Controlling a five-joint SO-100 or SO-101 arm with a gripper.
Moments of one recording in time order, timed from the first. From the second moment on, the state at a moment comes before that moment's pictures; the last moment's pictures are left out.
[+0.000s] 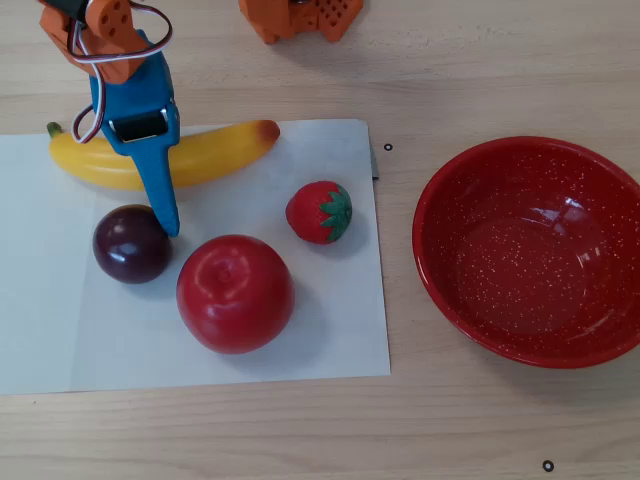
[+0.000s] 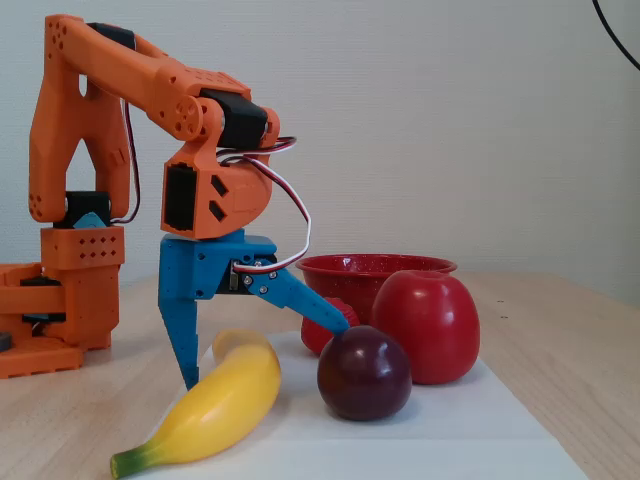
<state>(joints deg) -35.1 86.0 107.2 67.1 43.2</state>
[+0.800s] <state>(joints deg) -34.8 86.2 109.0 63.5 43.2</state>
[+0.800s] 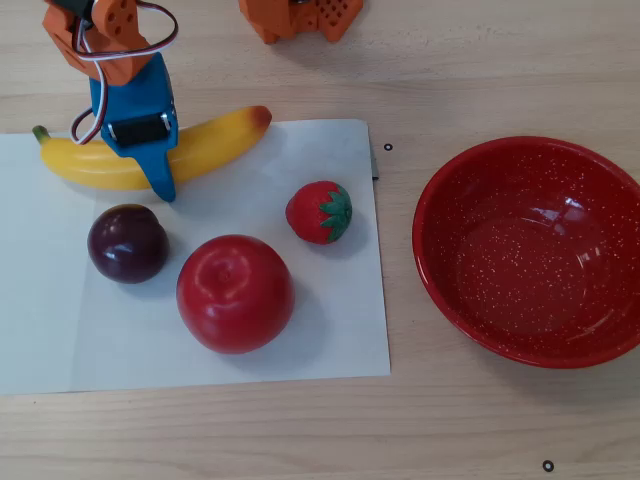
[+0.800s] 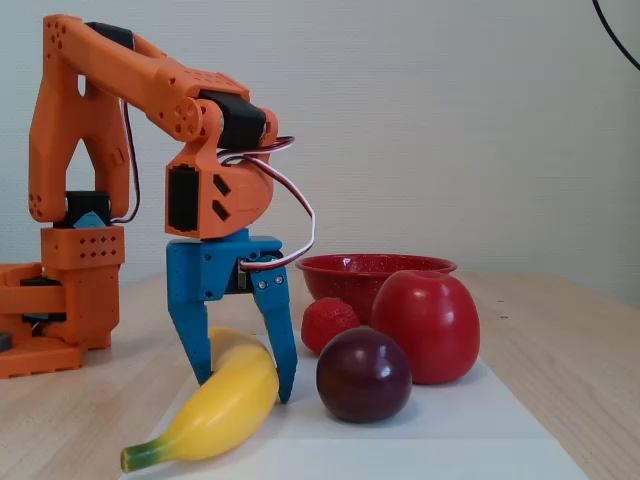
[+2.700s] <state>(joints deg) 23.1 86.2 46.2 103.2 -2.5</state>
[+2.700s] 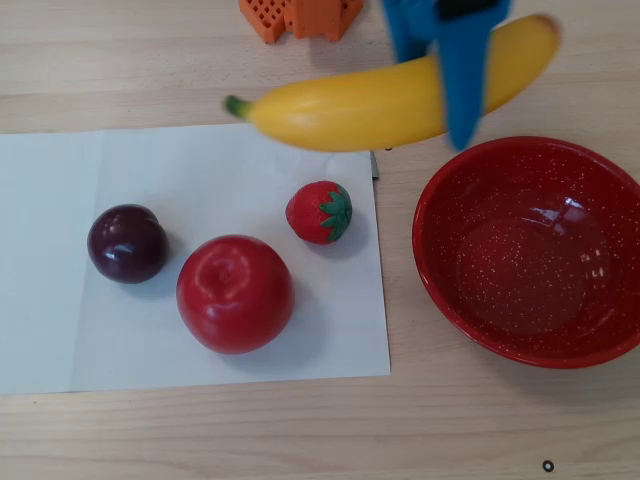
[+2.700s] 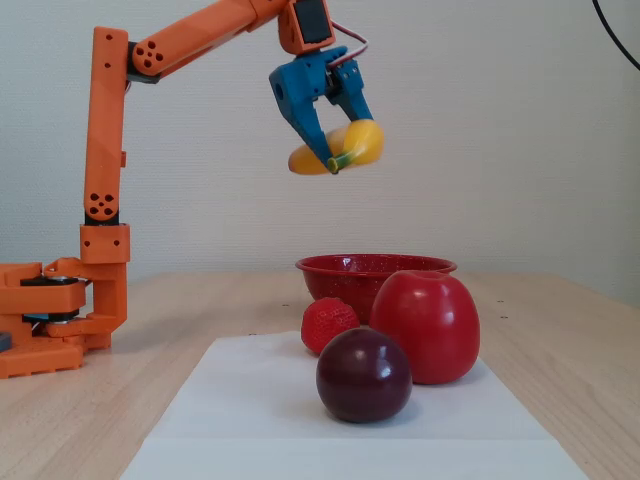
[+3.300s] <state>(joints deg) 37.2 73.7 52.8 86.7 -12.4</state>
